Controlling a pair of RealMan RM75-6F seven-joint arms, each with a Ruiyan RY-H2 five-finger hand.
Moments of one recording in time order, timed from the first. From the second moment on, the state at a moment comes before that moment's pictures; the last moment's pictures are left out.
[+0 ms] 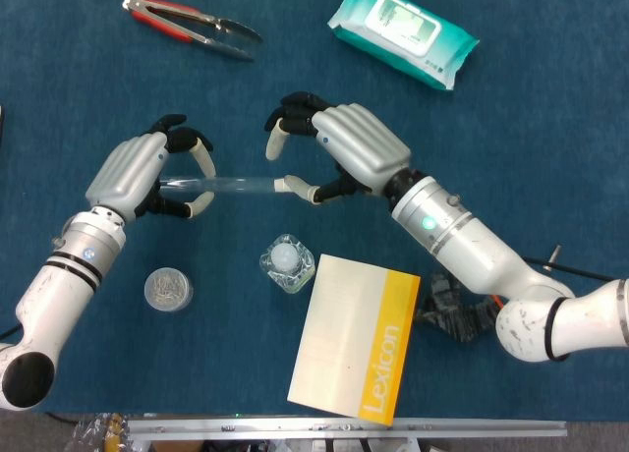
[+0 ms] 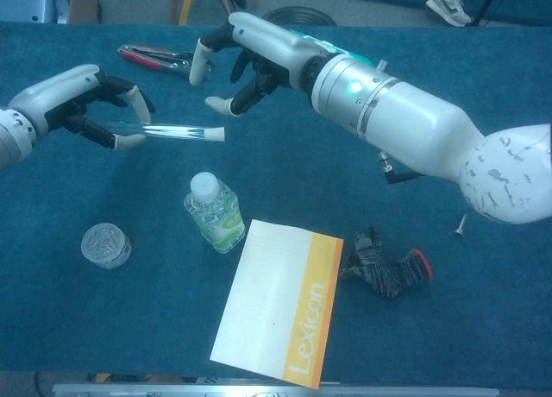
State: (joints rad) left arm -0.59 -1.23 -0.16 -1.85 1.00 0.91 -0.07; right arm 1.00 -1.58 0.32 -1.77 -0.88 0.90 -0.14
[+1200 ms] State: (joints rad) left arm -0.57 -1.38 -0.08 -1.50 1.16 0.85 -0.13; right arm 0.88 -1.28 0.30 -1.89 -0.89 0.96 -0.17
